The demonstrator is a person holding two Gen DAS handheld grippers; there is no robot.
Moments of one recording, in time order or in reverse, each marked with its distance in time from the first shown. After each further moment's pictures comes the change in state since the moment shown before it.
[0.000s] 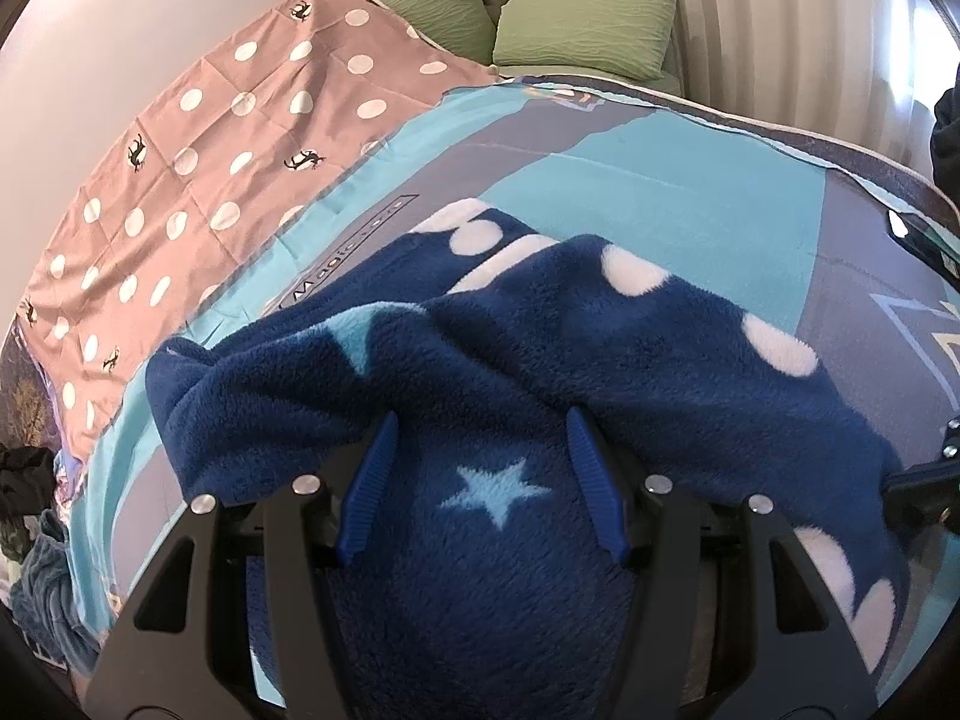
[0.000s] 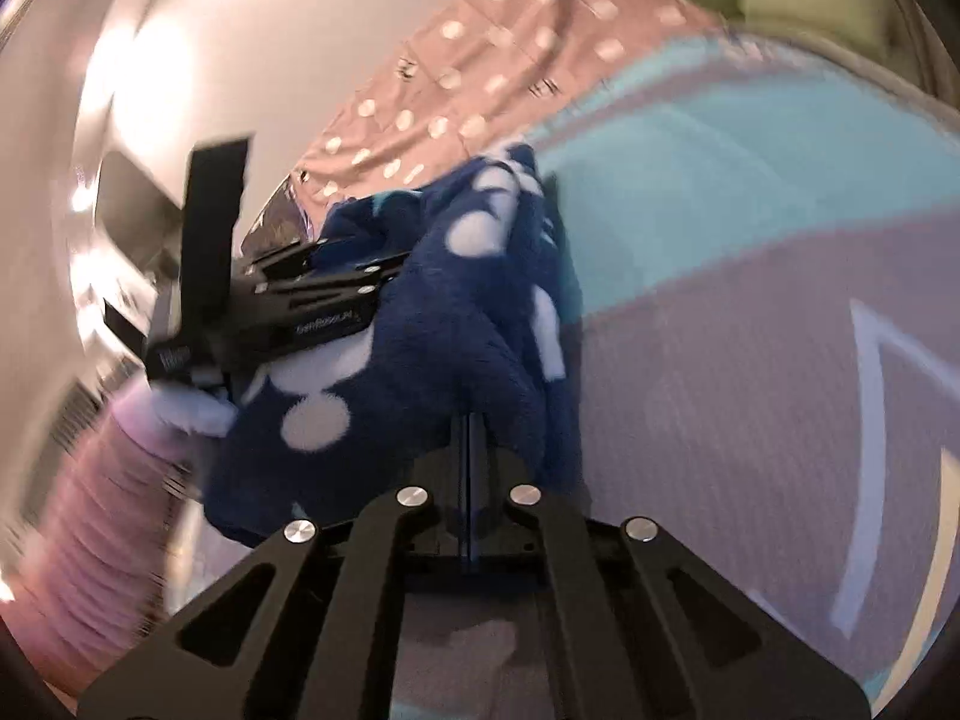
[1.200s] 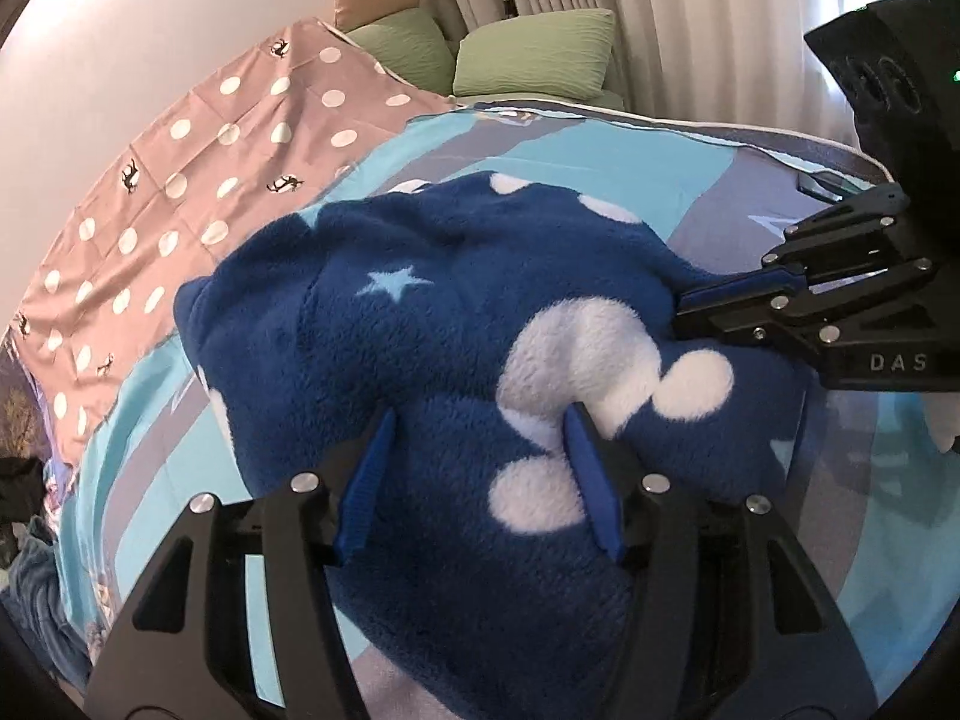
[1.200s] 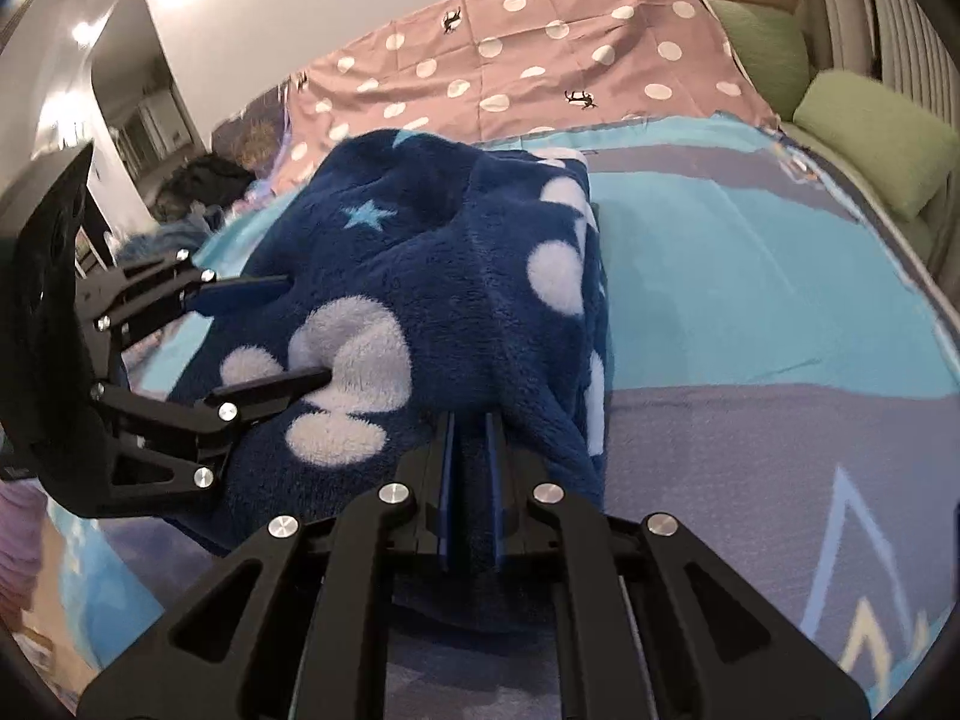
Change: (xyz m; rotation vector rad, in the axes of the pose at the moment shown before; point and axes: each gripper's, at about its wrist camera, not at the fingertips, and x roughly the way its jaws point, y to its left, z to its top) left arm -0.068 -0.053 -0.072 0.039 -0.093 -0.068; right arm 0.032 0.064 0.015 -0.352 0.087 -0.234
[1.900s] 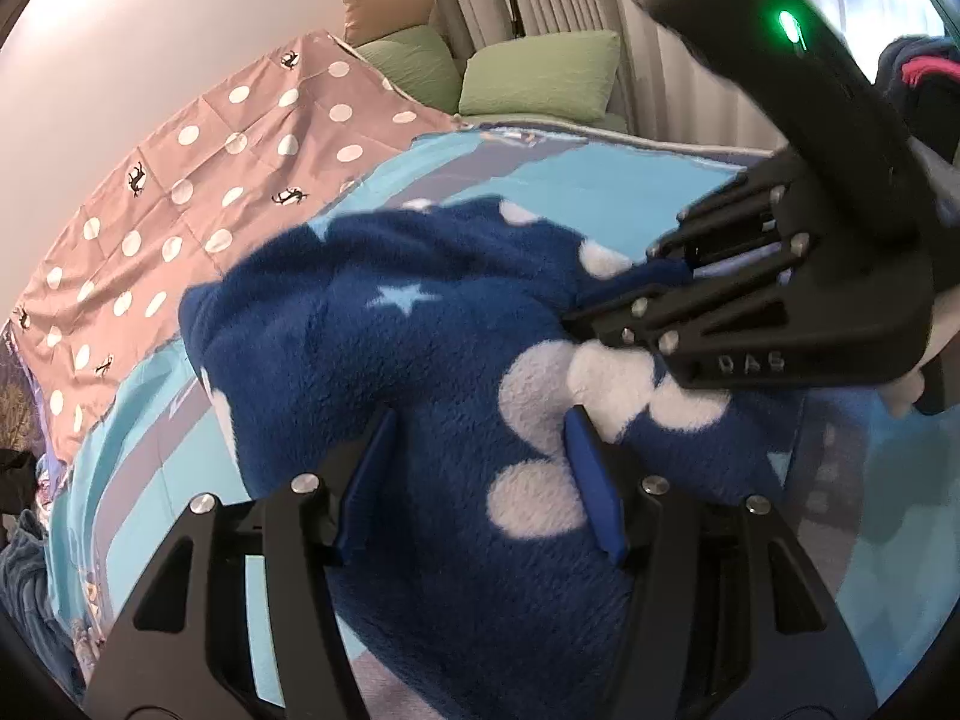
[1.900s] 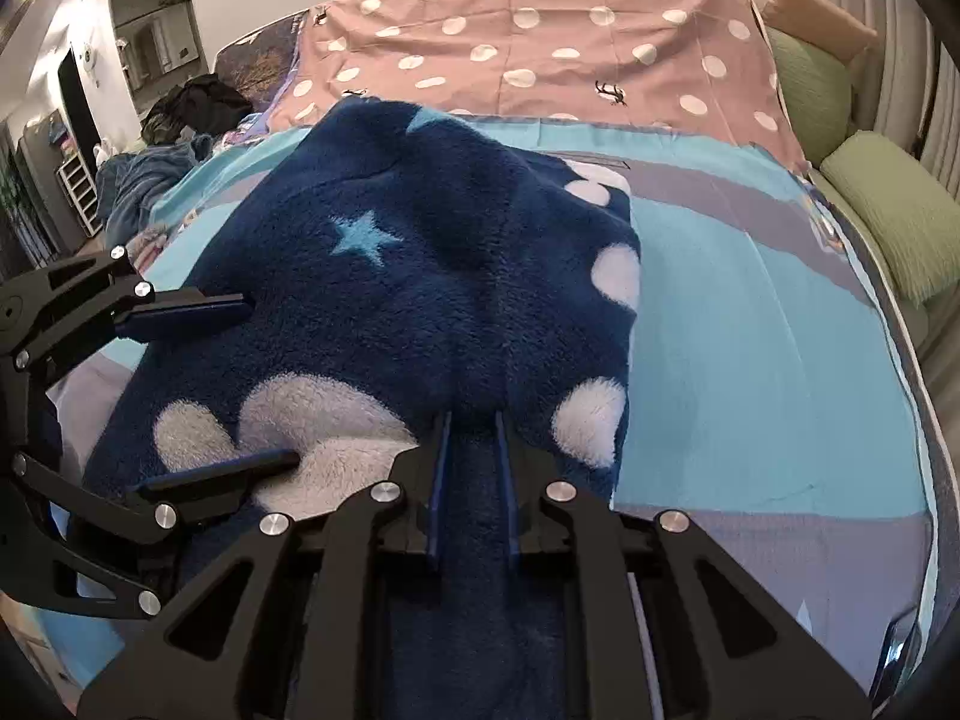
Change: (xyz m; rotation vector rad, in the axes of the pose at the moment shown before) left arm -0.008 0.011 0.001 -0.037 -0.064 -0.015; right arm 0.041 0.015 0.046 -0.200 0.077 -0.086
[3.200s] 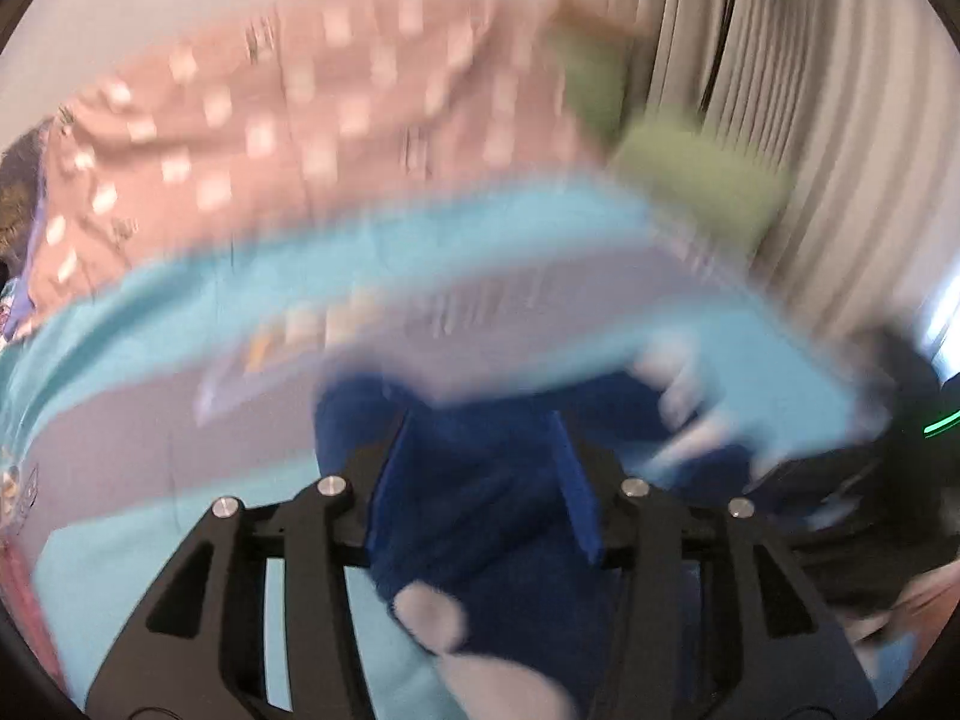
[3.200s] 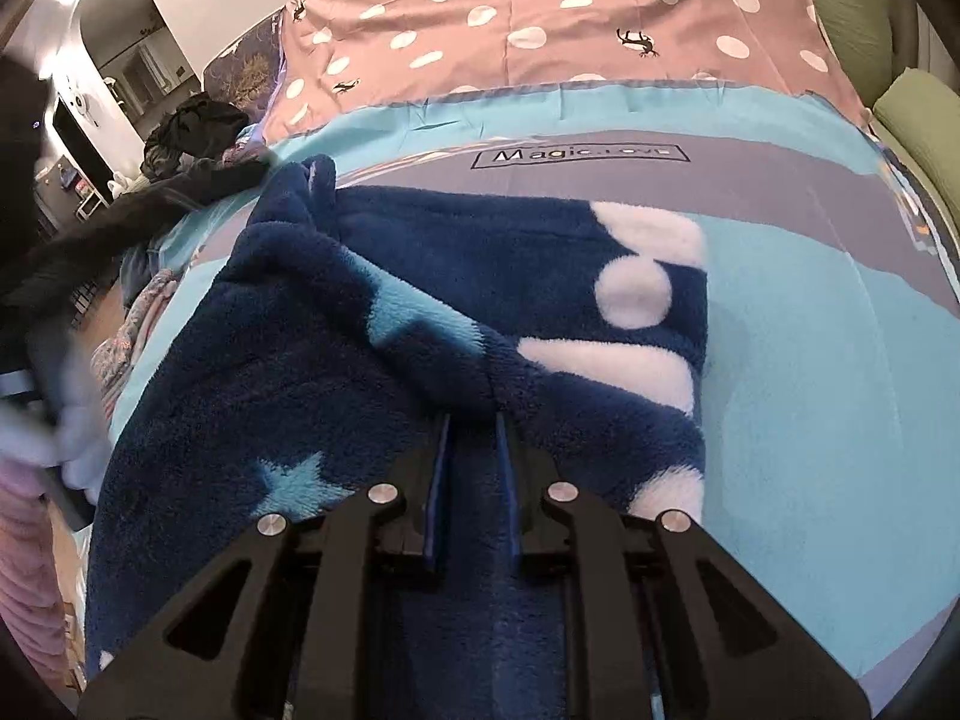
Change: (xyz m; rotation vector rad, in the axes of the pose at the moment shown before) left arm 0.096 0.180 0.046 -0.440 0.106 0.032; right arm 0.089 -0.035 0.094 0.157 0.120 0.163
